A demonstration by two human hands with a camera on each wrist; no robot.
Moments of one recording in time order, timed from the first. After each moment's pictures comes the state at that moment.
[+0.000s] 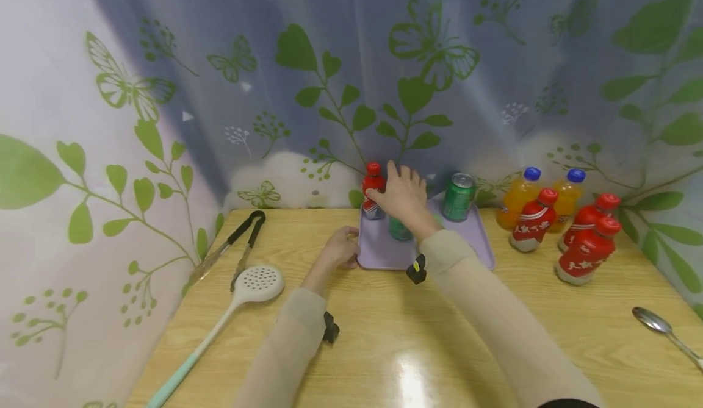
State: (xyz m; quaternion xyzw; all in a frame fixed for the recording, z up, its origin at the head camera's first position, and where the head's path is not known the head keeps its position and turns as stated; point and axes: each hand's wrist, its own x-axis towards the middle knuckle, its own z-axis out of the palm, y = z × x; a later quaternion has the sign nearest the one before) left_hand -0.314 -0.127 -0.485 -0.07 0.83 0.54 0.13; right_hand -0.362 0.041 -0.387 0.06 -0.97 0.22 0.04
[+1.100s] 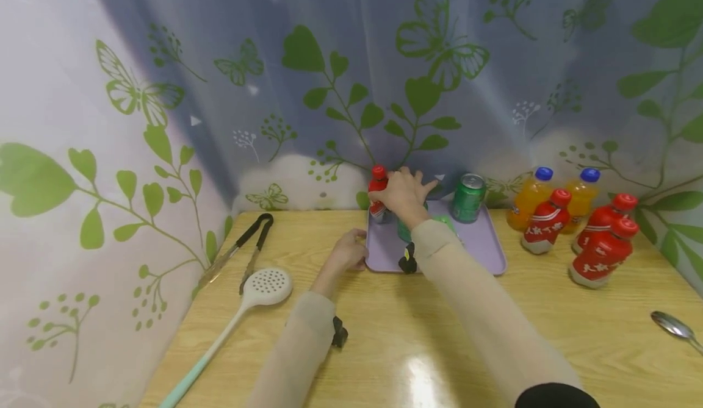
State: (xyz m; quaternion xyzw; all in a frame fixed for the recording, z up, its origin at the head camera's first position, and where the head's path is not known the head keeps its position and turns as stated) left_hand -0.312 -0.126 -0.484 -0.07 0.84 0.52 0.13; right_hand -0.398 0.021 -0.403 0.00 -0.98 0.20 0.03
